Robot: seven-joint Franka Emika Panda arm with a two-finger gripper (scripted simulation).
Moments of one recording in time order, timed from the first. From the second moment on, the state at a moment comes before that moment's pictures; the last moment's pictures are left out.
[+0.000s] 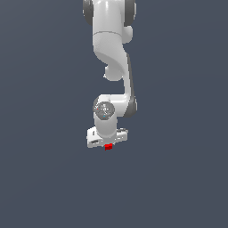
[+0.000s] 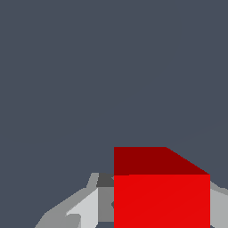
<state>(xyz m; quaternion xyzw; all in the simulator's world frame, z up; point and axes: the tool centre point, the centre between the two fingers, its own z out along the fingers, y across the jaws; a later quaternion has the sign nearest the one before) 0.044 -0.032 0.020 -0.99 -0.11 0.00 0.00</state>
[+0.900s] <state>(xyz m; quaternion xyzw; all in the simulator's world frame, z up) 0.010 0.080 0.056 -0.99 -0.11 0.00 0.00</state>
